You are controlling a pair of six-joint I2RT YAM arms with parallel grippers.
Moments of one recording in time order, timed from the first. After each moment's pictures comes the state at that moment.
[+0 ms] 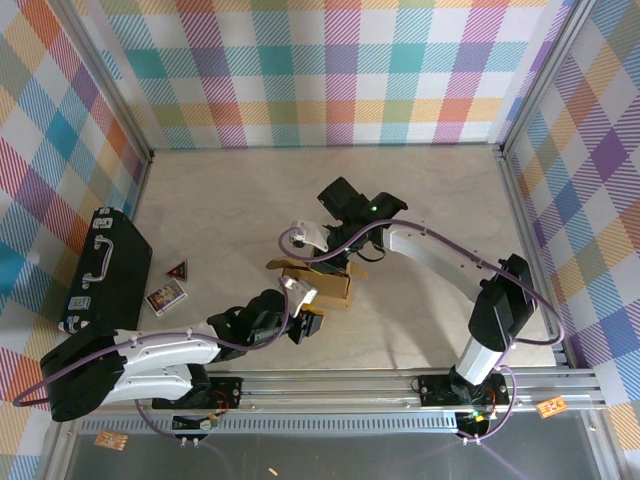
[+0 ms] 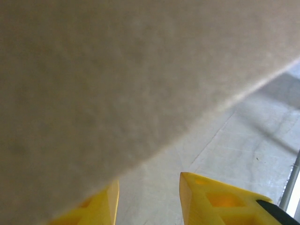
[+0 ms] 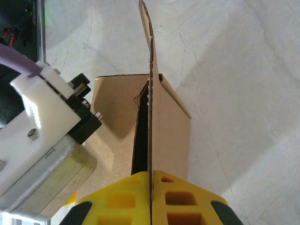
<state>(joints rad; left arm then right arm) -1.01 1.13 0.32 0.25 -0.04 -0.33 0.82 1.68 1.54 -0.96 -0.43 -0.55</state>
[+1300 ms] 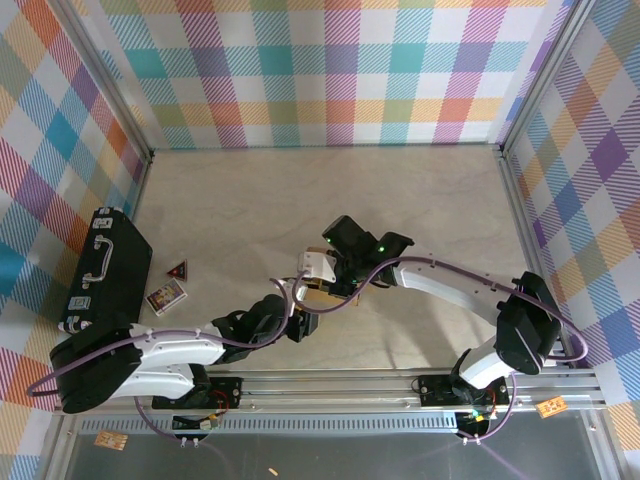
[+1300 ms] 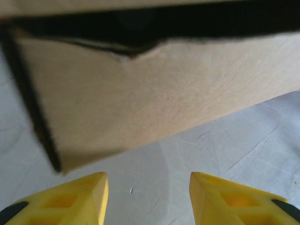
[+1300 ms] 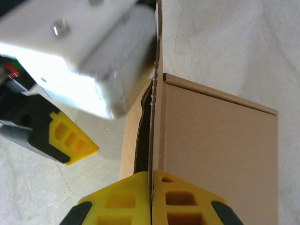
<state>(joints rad) -1.01 1.19 0.28 0.29 -0.15 -0.56 0.92 1.52 1.16 -0.68 -0.19 -0.60</state>
